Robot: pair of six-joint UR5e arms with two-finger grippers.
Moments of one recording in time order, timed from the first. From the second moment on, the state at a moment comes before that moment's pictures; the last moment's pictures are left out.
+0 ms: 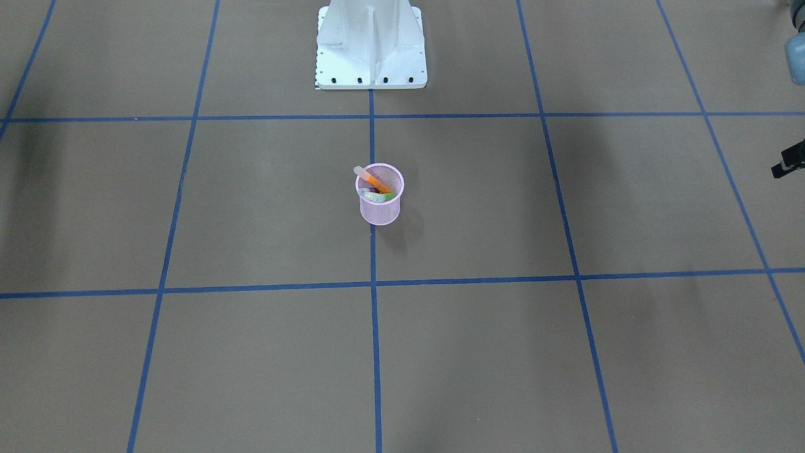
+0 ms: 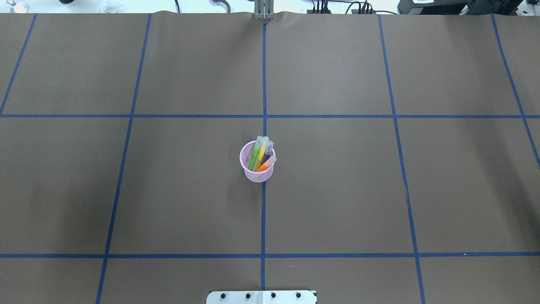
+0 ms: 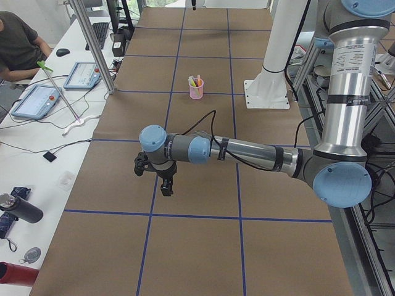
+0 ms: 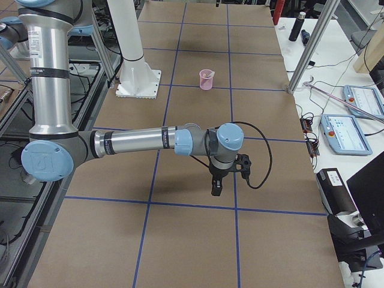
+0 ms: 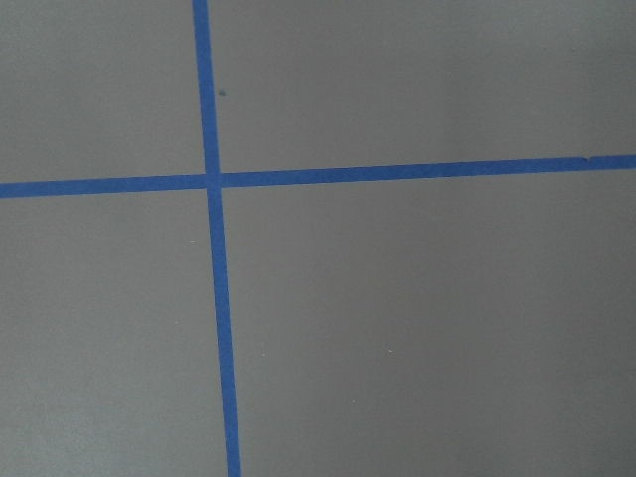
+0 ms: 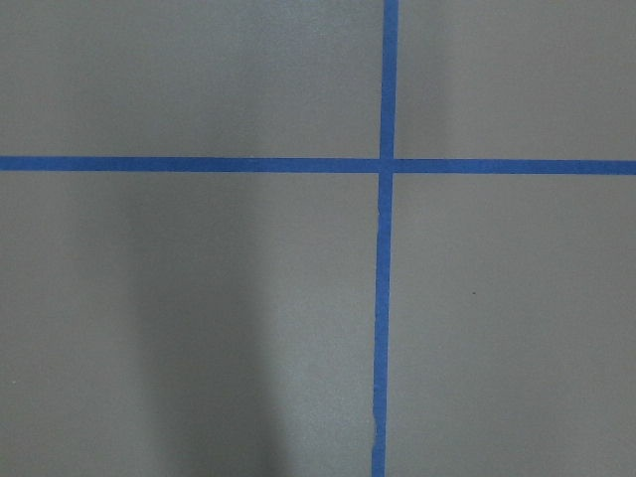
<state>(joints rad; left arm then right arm) -1.42 -1.61 -1.68 -1.49 -2.40 -0.10 1.47 -1.58 1.71 -1.69 2.31 0.08</state>
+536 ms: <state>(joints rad) -1.42 -1.61 -1.68 -1.49 -2.40 -0.11 1.47 -1.56 1.71 -1.69 2.31 0.08</state>
